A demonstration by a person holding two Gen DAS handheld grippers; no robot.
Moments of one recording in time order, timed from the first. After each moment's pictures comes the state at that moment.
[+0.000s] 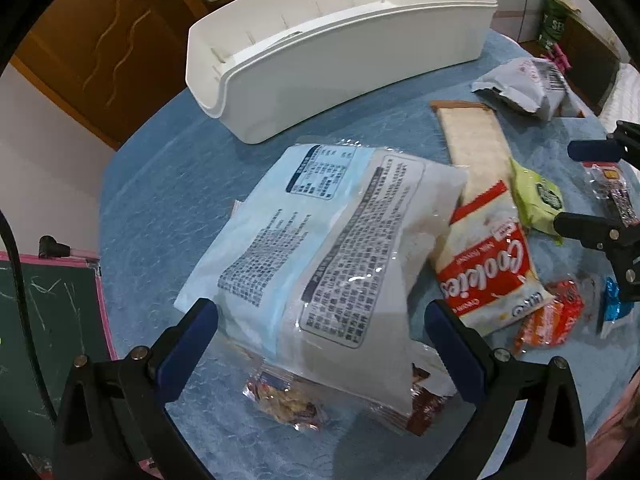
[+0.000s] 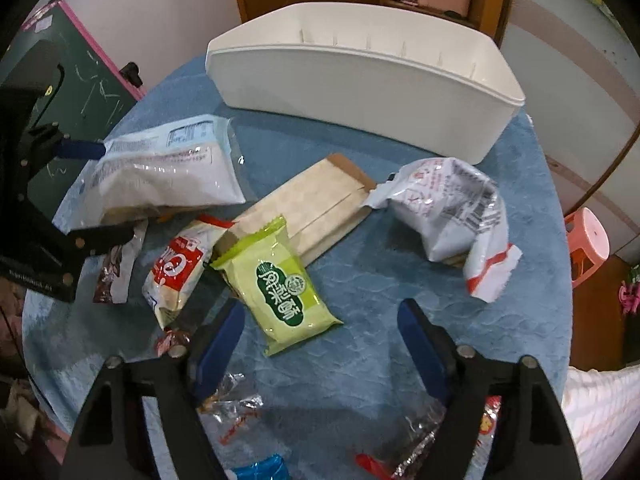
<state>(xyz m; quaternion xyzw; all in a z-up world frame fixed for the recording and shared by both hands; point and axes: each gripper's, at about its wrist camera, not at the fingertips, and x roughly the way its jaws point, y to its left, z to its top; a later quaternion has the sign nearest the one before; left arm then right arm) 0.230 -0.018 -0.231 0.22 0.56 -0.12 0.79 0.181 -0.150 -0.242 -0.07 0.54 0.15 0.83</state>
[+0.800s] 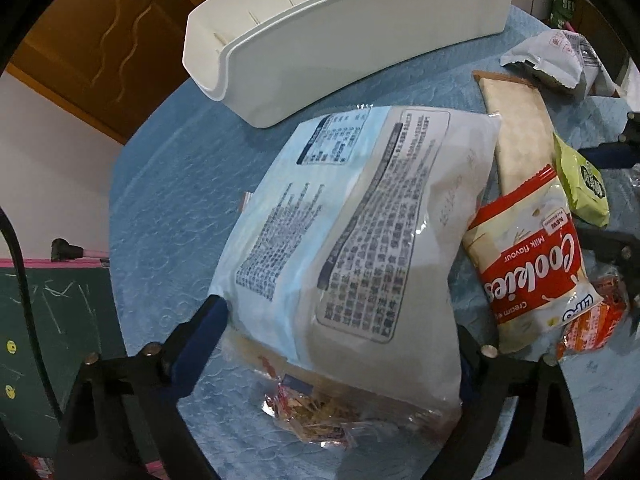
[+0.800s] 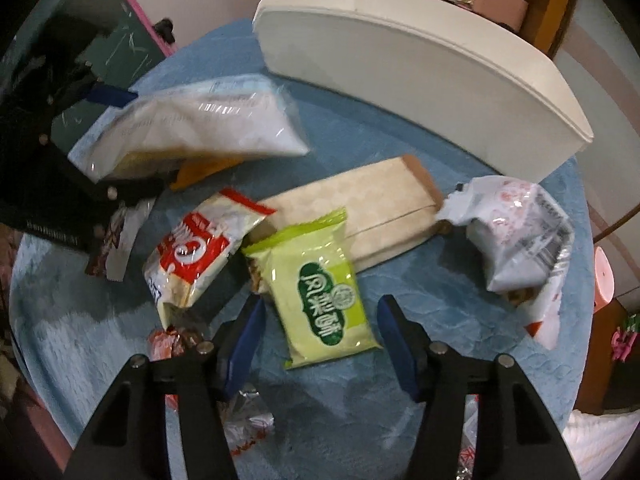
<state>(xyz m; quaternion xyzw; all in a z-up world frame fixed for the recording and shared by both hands) 0.245 -0.017 -0.256 0.25 0.57 -0.09 0.78 0.190 -0.112 -0.264 -0.14 0.55 0.20 0.80</state>
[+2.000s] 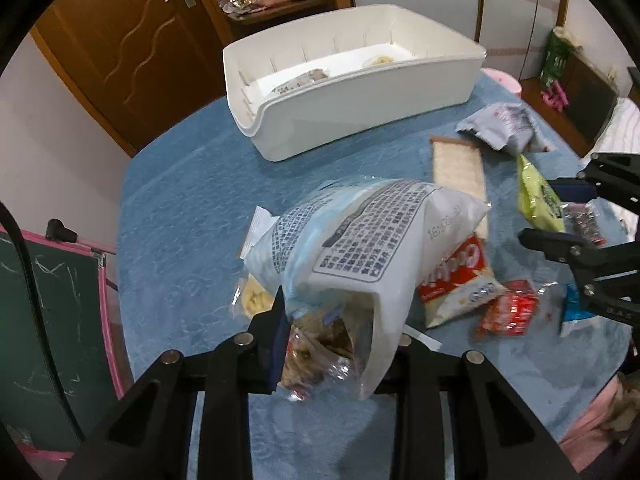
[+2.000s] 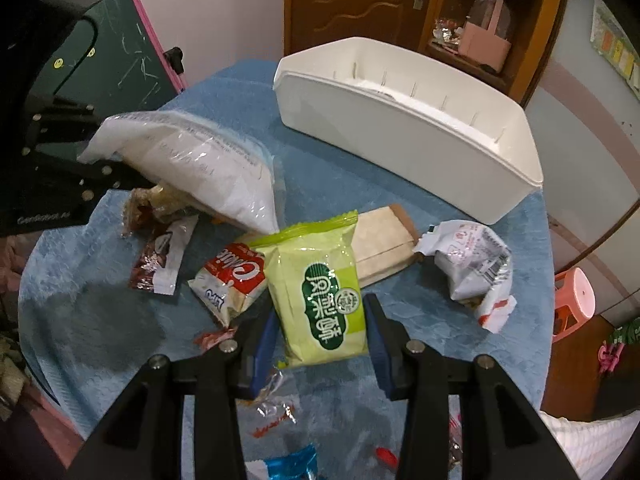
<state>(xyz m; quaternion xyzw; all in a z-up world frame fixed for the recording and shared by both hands) 0.195 0.010 -0.189 0.16 0.52 -0.12 0.83 0.152 -0.114 -0.208 -0.14 0.48 0.18 0.84</state>
